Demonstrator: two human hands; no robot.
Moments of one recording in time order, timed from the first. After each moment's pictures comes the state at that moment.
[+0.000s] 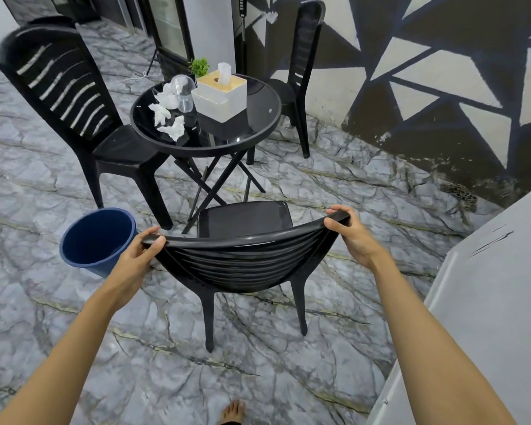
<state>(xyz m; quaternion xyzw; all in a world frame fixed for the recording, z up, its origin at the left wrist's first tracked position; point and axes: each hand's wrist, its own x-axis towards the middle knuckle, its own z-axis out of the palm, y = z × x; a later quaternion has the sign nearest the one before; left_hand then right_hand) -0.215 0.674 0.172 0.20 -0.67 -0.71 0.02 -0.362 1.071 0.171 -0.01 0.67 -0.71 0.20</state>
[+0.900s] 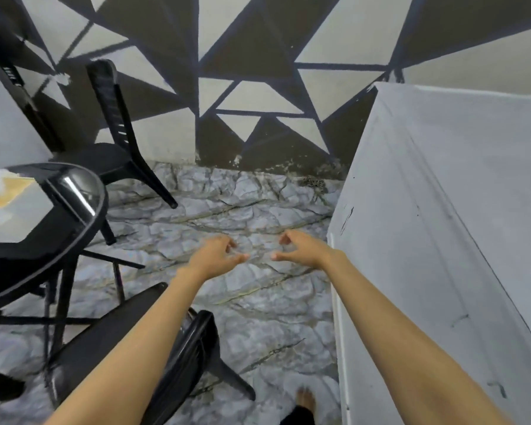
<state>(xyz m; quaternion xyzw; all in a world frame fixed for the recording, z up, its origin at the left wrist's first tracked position) -0.506 1.033 0.220 -0.24 -0.92 -0.23 -0.21 -0.438 1.253 0.220 0.06 0.95 -0.27 0.14</state>
